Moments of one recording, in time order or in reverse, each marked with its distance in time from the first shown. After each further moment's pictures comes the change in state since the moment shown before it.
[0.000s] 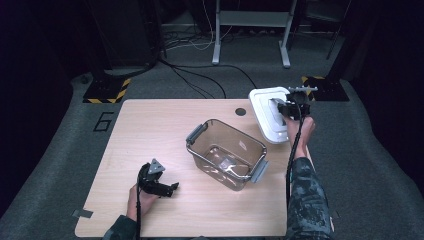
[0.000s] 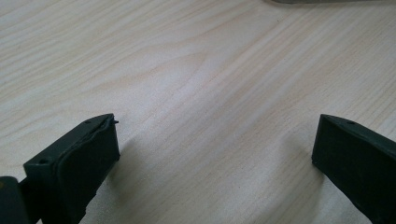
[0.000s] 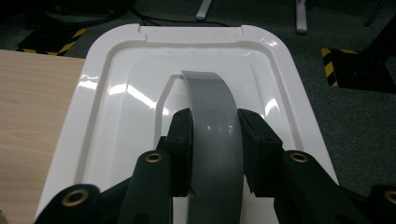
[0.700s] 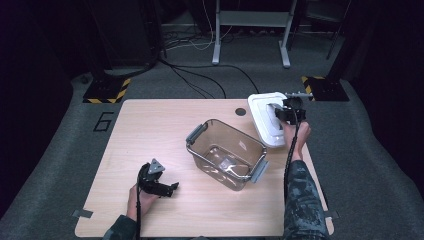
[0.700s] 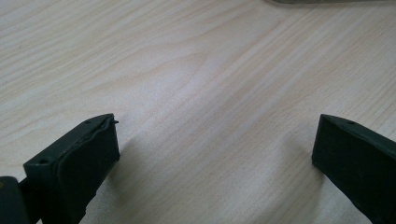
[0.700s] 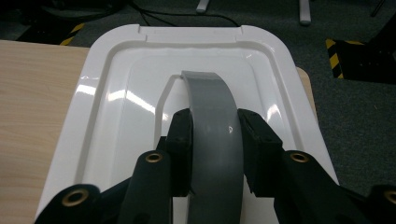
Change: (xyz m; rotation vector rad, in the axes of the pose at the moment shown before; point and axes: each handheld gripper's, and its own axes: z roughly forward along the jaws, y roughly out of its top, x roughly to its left) left arm -0.001 0.000 0.000 -0.003 0.000 -0.010; right arm 0.001 -0.018 0.021 0.014 0.000 0.018
